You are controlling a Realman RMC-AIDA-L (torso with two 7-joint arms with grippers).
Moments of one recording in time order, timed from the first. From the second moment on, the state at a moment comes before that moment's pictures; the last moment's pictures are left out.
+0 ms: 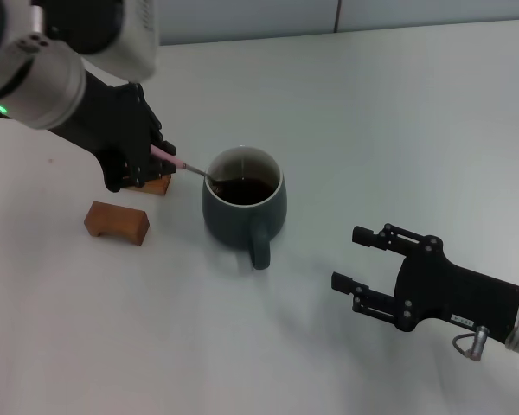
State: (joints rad) left arm -0.67 -2.08 1.35 1.59 2.58 1.73 -1.91; right arm 0.42 2.08 -0.05 -0.13 -2.38 -1.56 0.54
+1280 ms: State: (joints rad) left arm -0.76 -2.08 1.69 1.58 2.68 1.61 -2.06; right arm 0.41 2.08 -0.05 -0.13 -2.38 -1.57 0.54
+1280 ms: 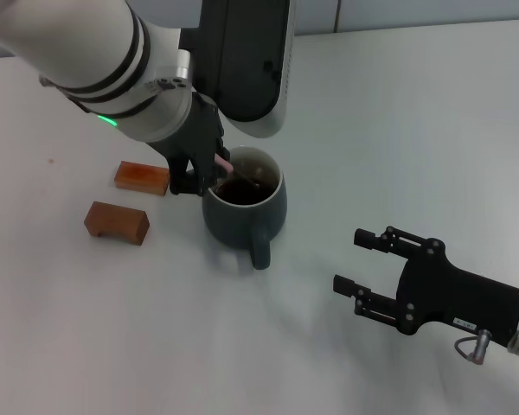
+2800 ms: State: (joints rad) left arm -0.80 -2.08 1.67 1.59 2.66 1.73 -2.11; right arm 0.41 2.08 -0.06 -0.13 -2.38 -1.59 0.54
